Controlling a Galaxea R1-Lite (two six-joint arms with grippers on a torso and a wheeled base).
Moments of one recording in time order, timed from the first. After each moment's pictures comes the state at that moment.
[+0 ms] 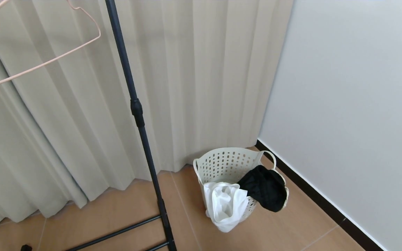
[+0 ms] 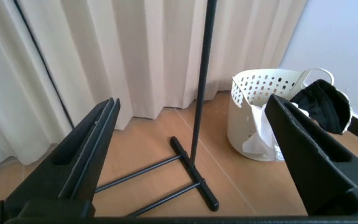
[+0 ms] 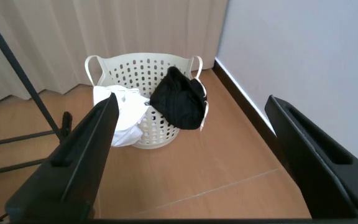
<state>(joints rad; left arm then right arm) 0.00 0.00 0.00 -0.02 -0.06 0.00 0.04 0.06 -0.01 0.03 0.04 0.01</state>
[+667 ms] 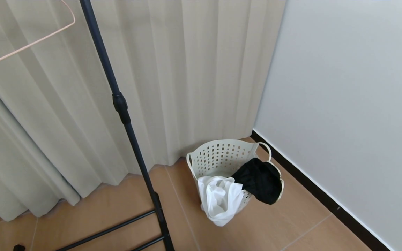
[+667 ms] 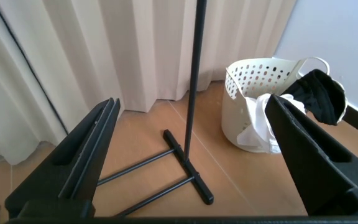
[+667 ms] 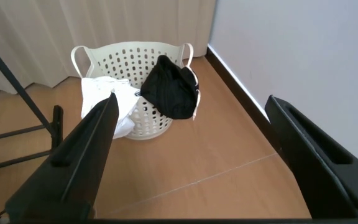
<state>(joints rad) -0.01 0.00 0.00 -0.02 -0.06 0.00 0.03 0.05 -0.01 0.03 0.04 0.01</state>
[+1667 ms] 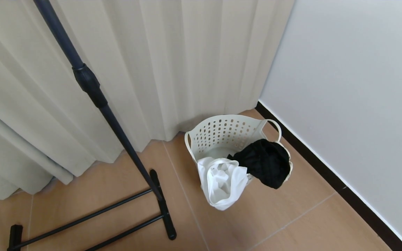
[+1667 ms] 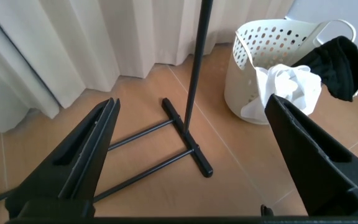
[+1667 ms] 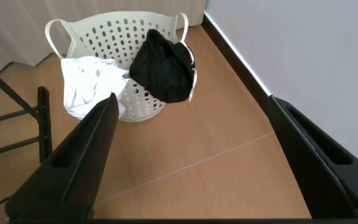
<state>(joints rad) -0.01 0.00 0.00 -0.02 -0.06 -0.01 0.00 0.00 -0.01 0.02 0.03 0.01</state>
